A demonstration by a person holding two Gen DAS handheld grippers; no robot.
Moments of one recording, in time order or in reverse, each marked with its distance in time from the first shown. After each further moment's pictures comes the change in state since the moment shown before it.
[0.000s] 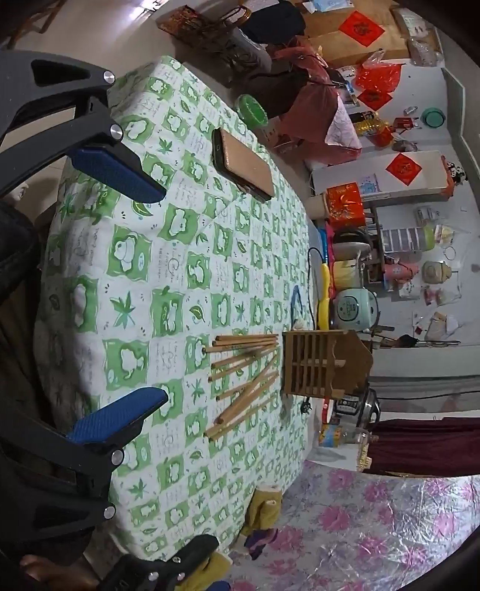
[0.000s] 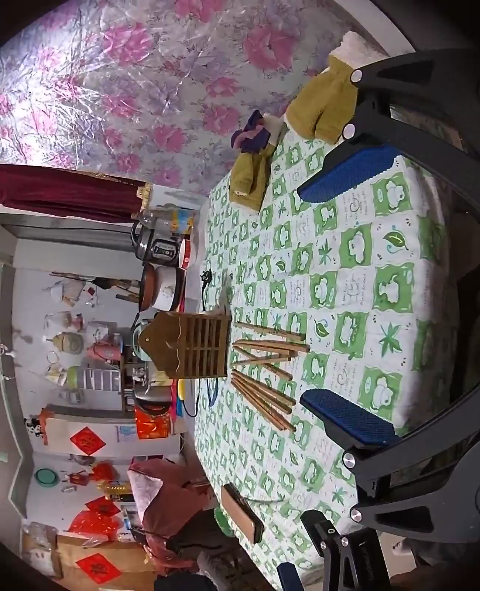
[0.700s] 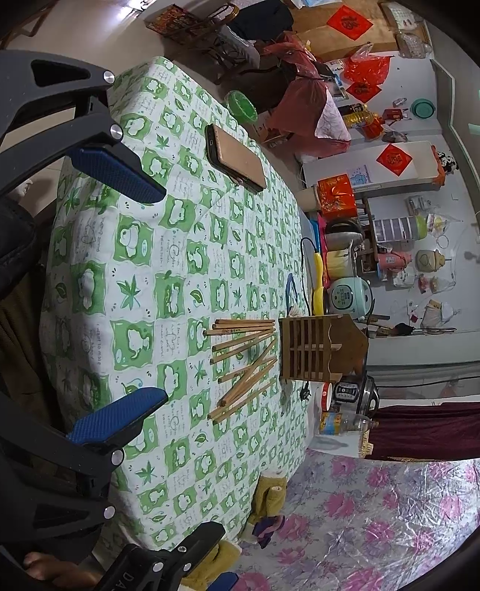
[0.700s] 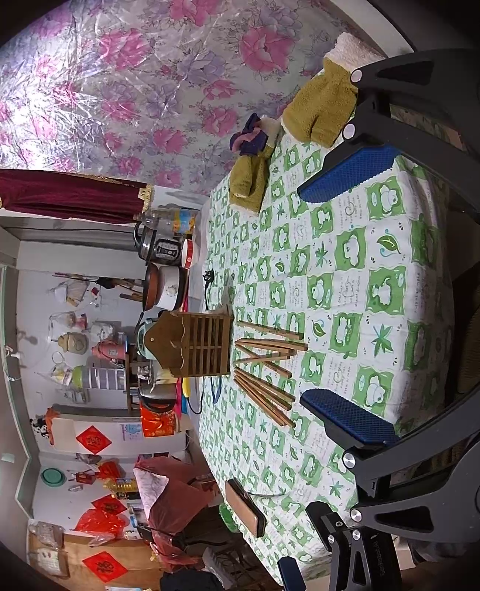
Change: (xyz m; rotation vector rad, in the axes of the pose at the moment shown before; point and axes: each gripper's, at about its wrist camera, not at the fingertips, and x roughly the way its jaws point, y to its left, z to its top) left arm -0.010 -0.013 -0.005 0.029 -0.015 -0.018; right arm -0.007 -0.009 -0.003 0.014 -0.008 0.006
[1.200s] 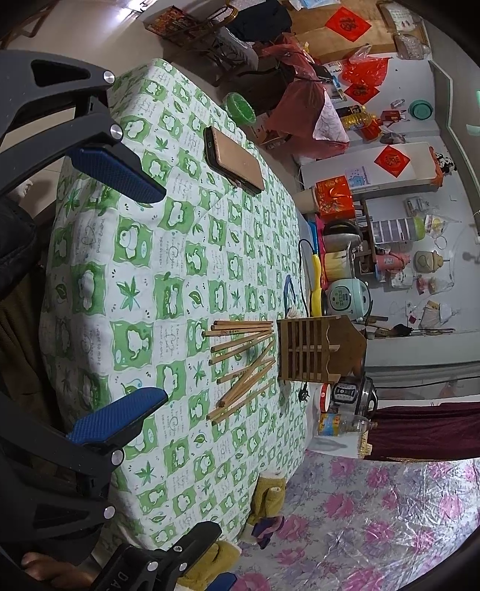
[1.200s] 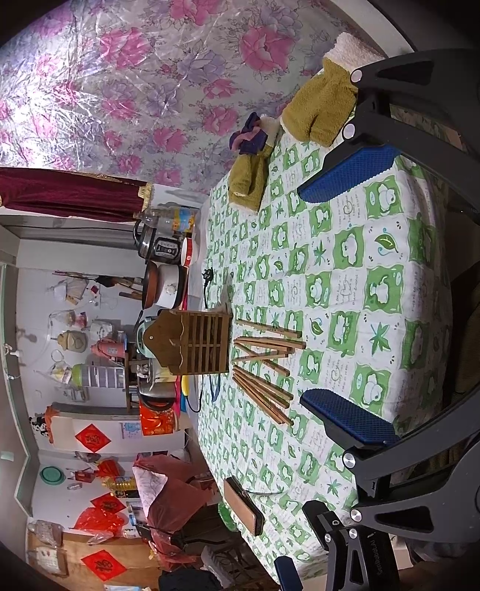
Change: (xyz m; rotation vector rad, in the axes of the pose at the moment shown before) left arm 0.002 -0.004 -0.001 0.006 -0.006 0.006; right arm -0.001 0.001 -0.002 -0.008 -0.002 0.000
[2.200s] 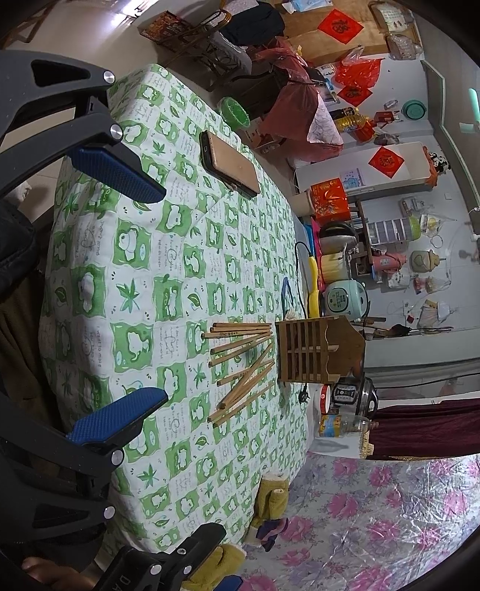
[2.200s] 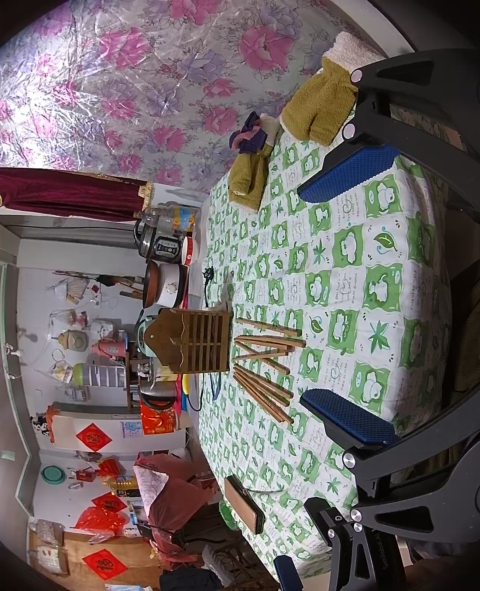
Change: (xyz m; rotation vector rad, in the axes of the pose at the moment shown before) left arm -0.003 0.000 -0.001 0.011 -0.010 0.010; right arm -0.003 0.003 -0.002 -0.006 -0.006 0.000
